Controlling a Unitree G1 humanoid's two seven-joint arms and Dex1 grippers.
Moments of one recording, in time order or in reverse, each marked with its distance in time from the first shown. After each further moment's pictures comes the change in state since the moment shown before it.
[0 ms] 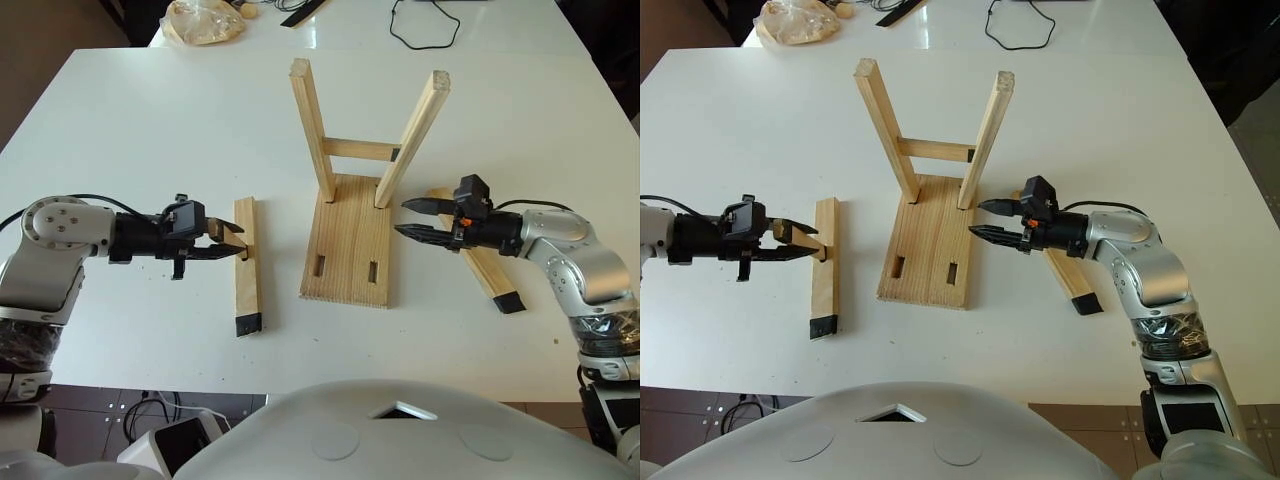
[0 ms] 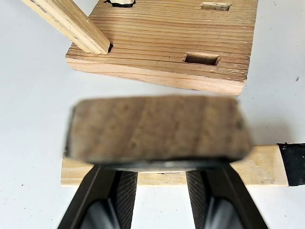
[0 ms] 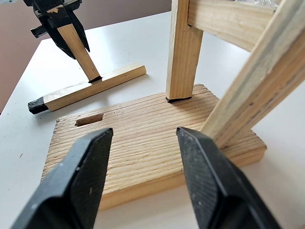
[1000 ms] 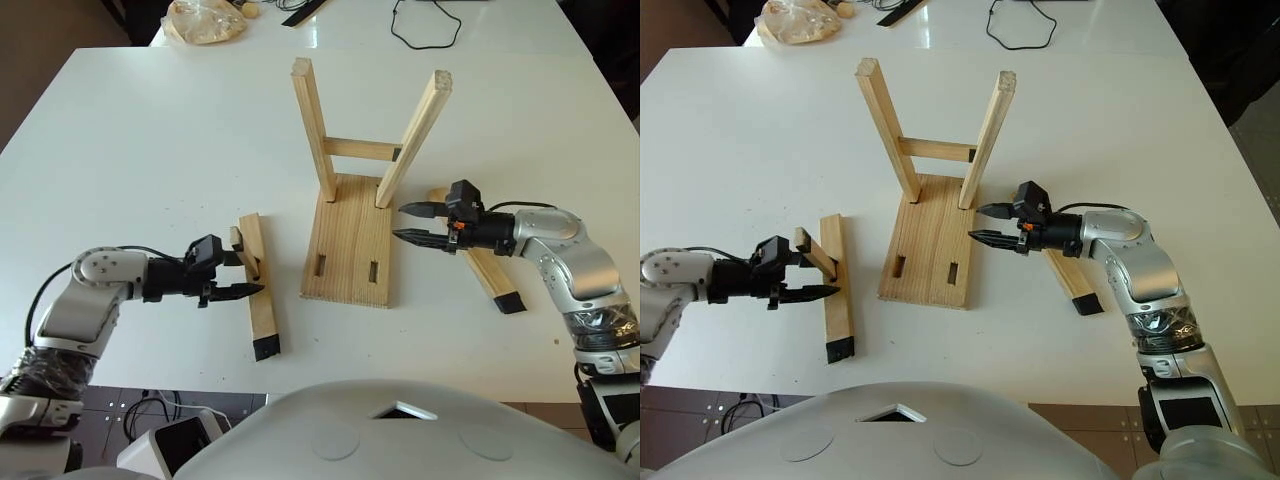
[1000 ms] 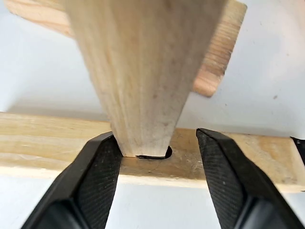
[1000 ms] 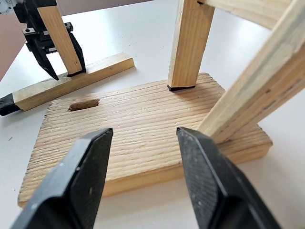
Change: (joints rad) left arm 0.192 -0.156 -0.038 0.025 -0.054 0.036 0.116; right arm -0.031 0.000 0.043 0.067 -0.076 -0.066 0.035
